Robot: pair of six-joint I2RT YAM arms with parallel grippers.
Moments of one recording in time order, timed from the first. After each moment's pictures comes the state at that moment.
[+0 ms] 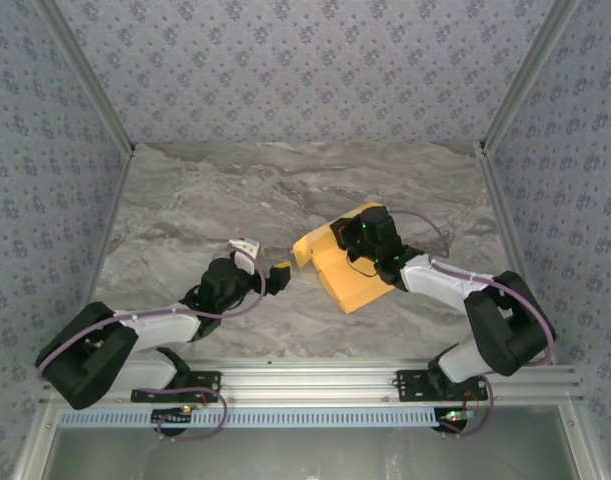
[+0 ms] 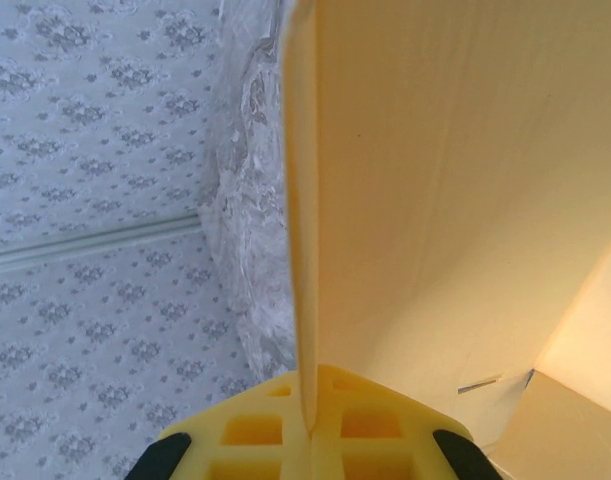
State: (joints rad) left arm -0.68 1.26 0.26 0.70 -0.01 -0.29; right arm 0.56 1.46 0.69 0.31 -0.12 1.50
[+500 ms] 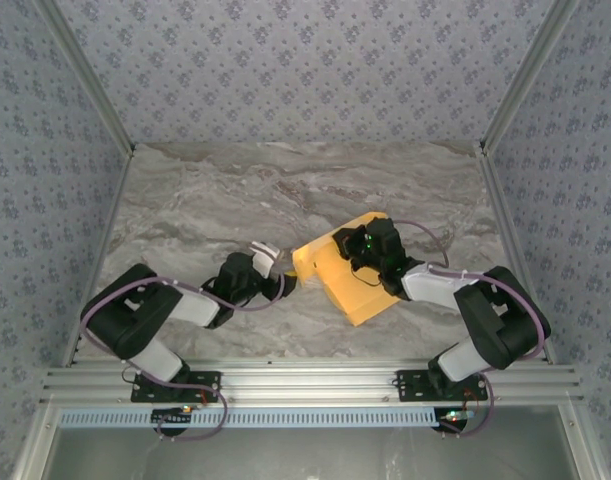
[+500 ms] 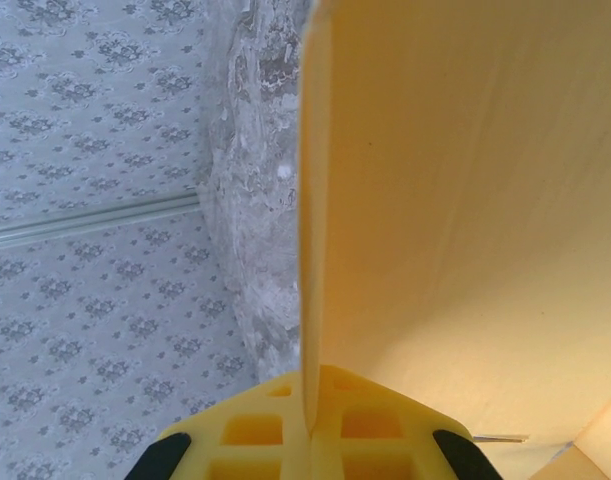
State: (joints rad) left arm -0.68 1.60 0.35 0.80 0.16 -0.14; right arm 0.53 1.49 0.58 0.49 -0.20 1.50
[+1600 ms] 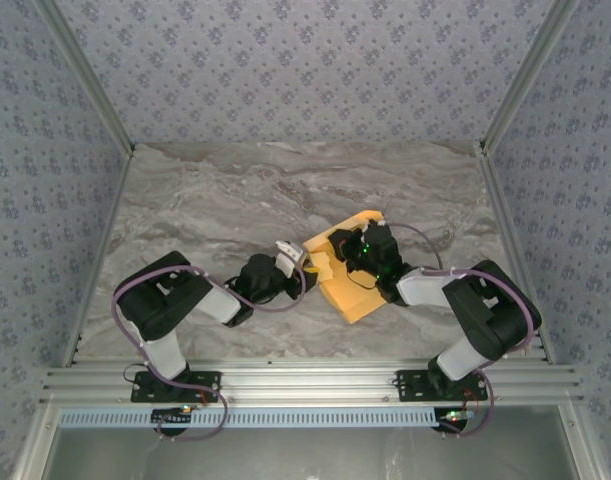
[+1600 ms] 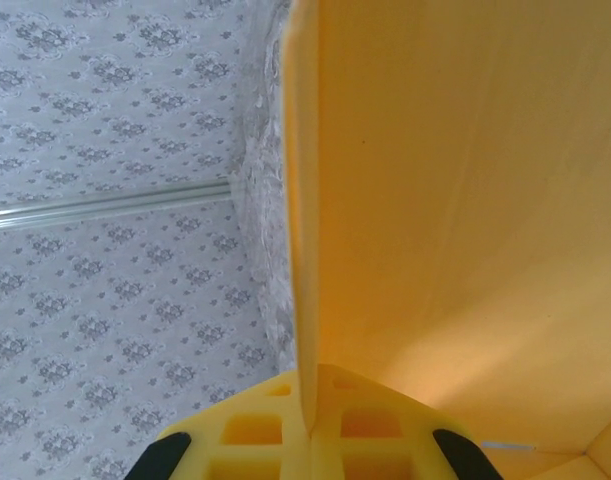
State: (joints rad) left arm -0.81 1.77 0.46 0.98 0.12 -0.19; right arm 0.58 1.56 0.52 0.70 -0.16 1.51
